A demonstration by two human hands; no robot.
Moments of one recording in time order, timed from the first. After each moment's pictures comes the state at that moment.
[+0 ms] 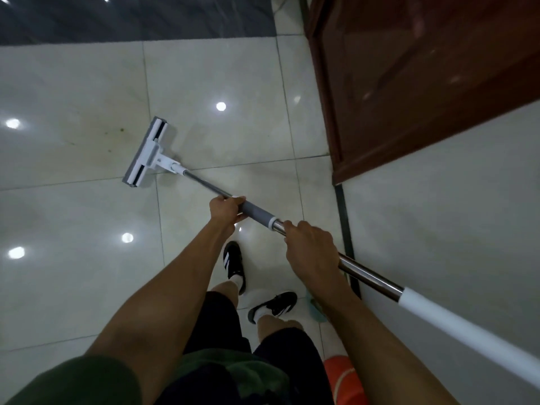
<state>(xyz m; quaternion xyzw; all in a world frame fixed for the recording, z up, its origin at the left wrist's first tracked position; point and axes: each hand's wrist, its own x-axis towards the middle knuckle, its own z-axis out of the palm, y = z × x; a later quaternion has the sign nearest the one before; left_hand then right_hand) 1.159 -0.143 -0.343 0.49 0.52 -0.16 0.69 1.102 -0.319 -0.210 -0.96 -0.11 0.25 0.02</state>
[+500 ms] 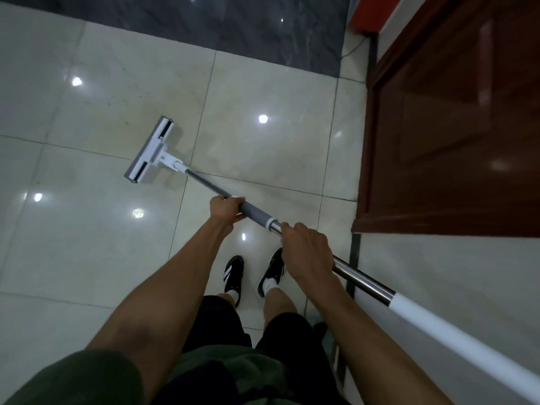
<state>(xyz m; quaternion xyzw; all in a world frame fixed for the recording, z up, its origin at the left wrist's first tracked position) 1.204 -0.061 -0.328 0.46 0.56 -0.06 0.69 1.194 -0.248 -0.200 -0.94 -0.24 0.26 0.01</state>
